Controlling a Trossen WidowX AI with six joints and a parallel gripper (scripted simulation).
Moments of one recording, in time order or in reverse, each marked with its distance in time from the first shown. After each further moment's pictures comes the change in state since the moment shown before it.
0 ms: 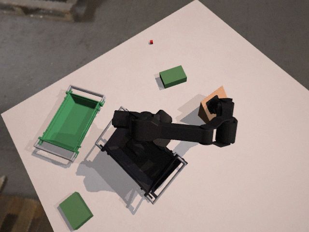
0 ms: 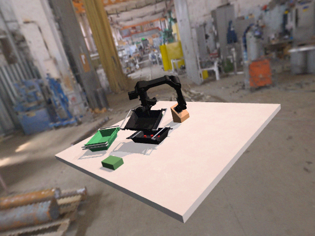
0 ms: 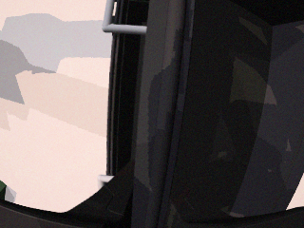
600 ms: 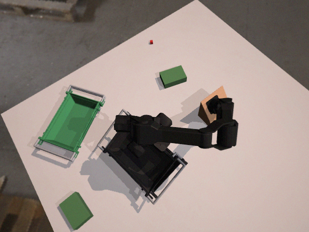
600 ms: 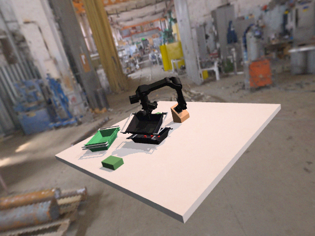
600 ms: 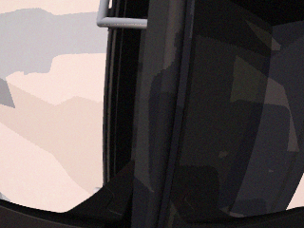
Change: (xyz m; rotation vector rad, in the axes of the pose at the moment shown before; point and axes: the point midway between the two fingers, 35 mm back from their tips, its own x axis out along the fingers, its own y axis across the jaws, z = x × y) arm 0.029 0.000 -0.001 0.001 -0.002 0.002
